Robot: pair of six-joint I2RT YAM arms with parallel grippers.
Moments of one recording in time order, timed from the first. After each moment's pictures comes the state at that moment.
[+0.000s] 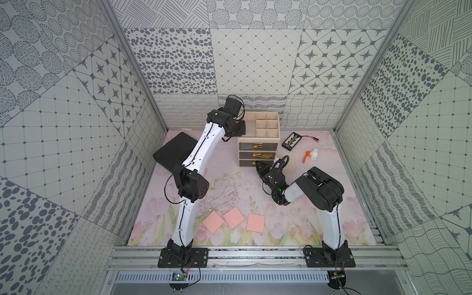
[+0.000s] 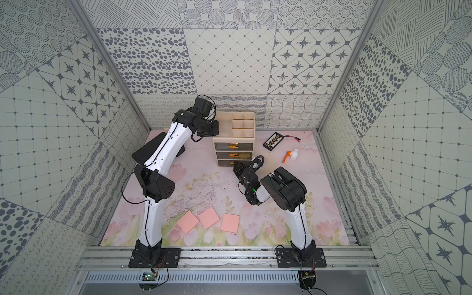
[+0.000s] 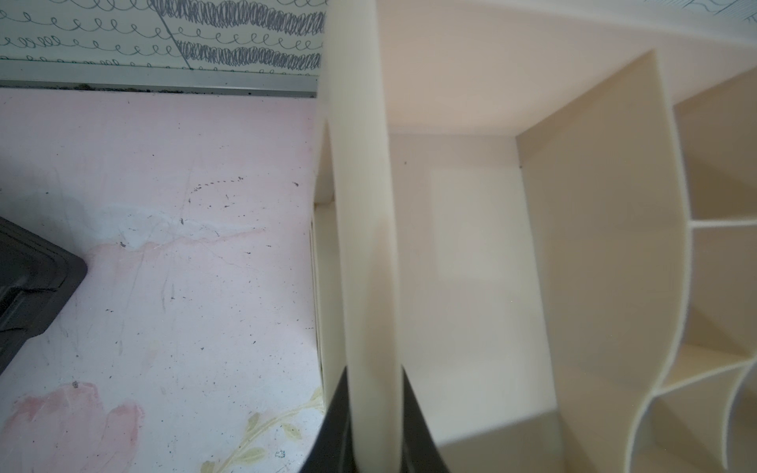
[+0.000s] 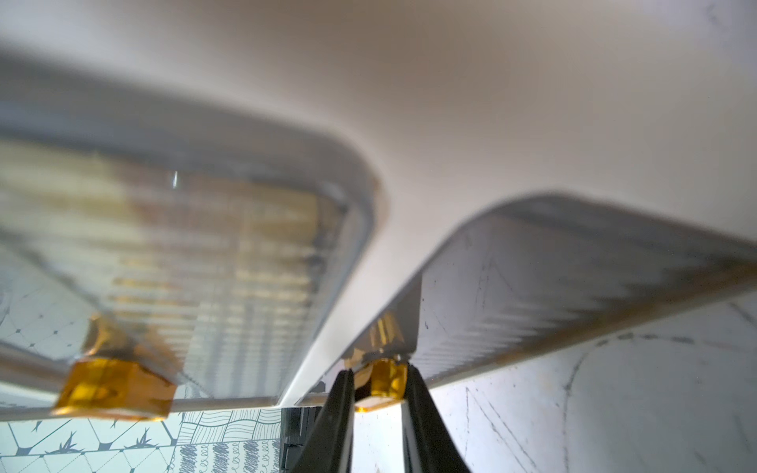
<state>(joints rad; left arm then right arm) -0.46 2.23 2.52 -1.20 0.05 -0.39 0.64 2.10 0.79 1.15 0.20 1.33</state>
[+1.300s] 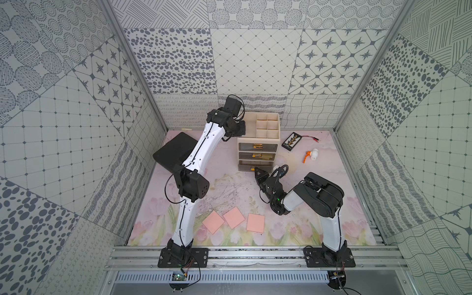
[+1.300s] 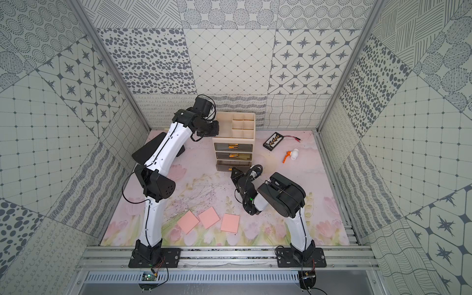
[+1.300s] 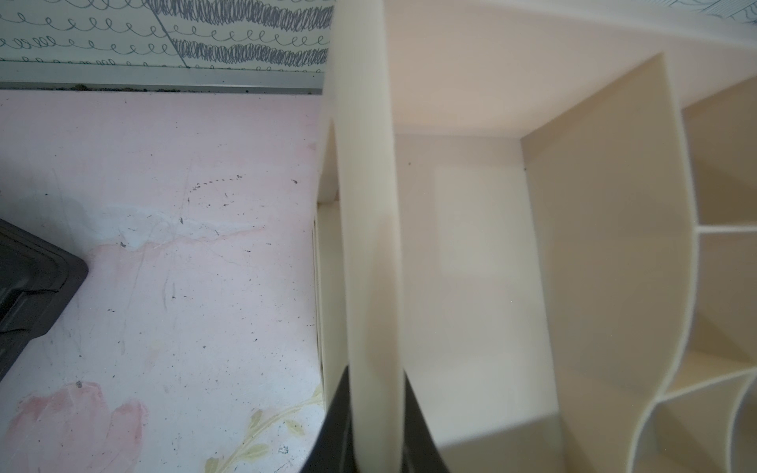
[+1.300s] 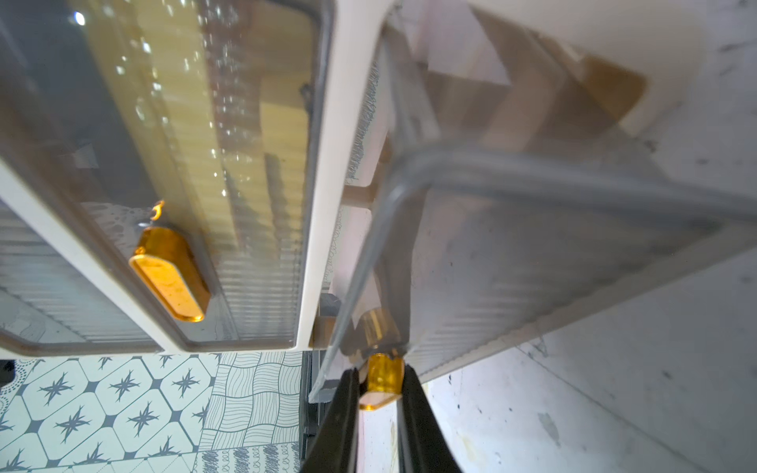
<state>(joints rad) -0.46 2.24 2.54 -1.22 0.05 -0.38 0.79 2.03 0.69 1.18 0.38 1.43</state>
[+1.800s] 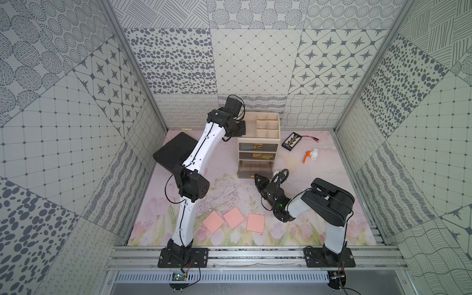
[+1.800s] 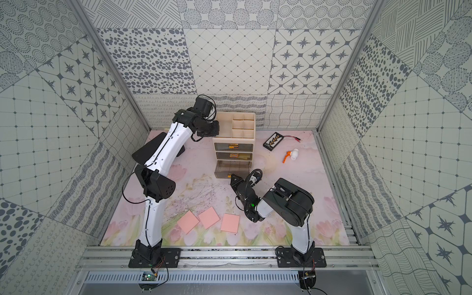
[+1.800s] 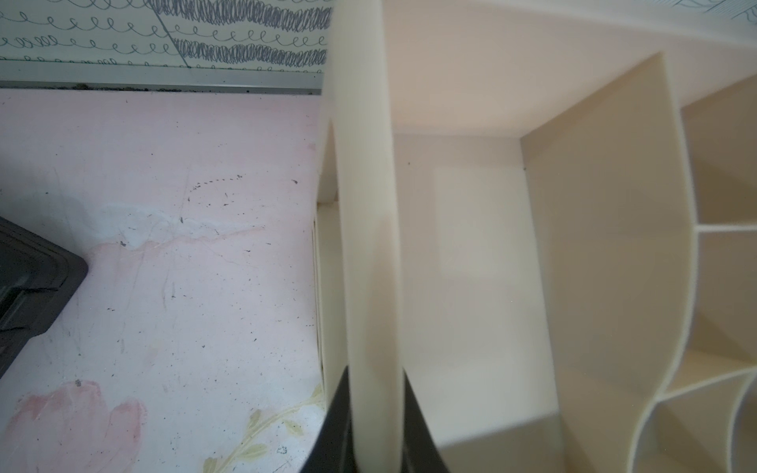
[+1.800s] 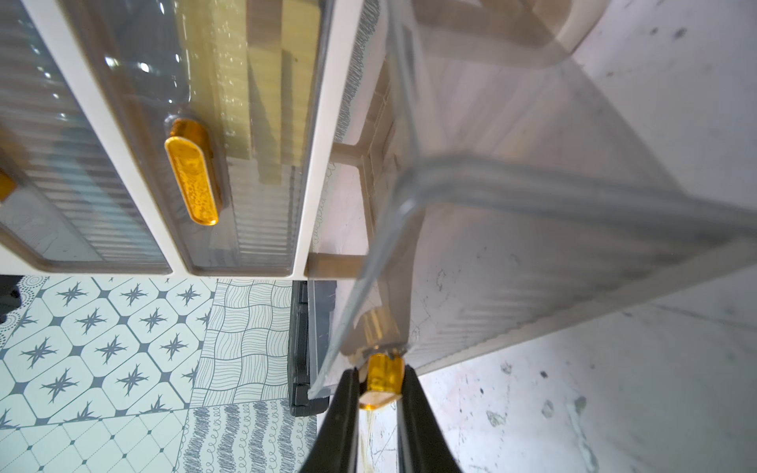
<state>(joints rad) -0.47 2.24 2.54 -1.22 0.05 -0.39 0.86 1.91 0.58 1.10 0.40 1.44</state>
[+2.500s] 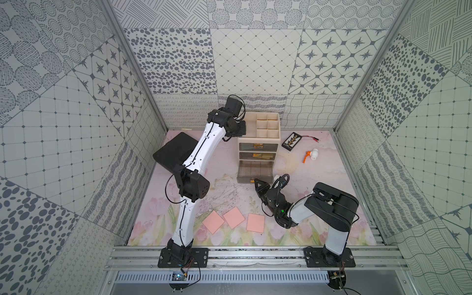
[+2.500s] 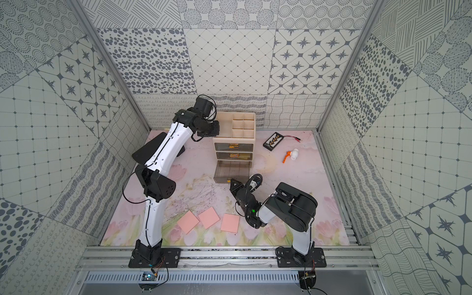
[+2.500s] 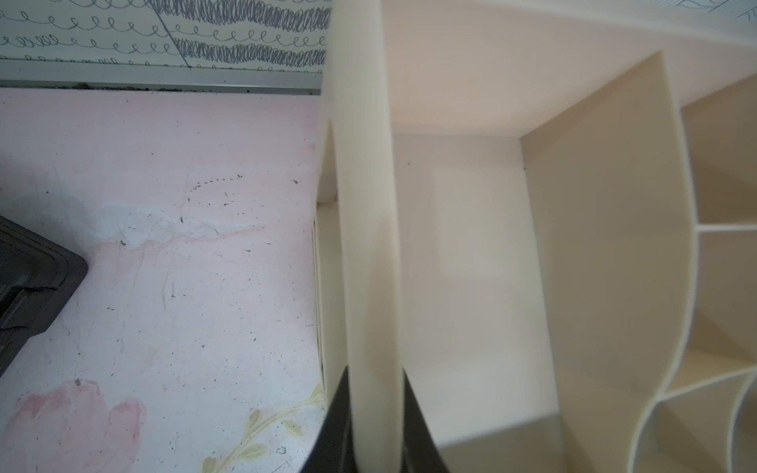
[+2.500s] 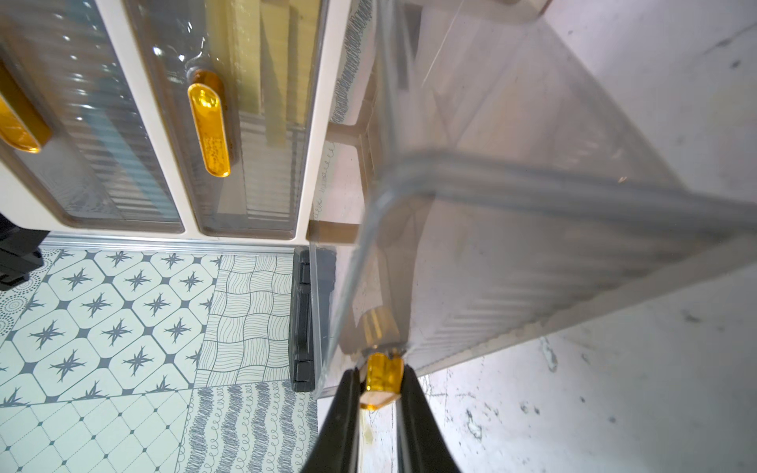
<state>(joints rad) -0.47 2.24 2.55 -1.22 0.04 -0.39 0.93 1.86 0.51 1.09 0.45 1.46</state>
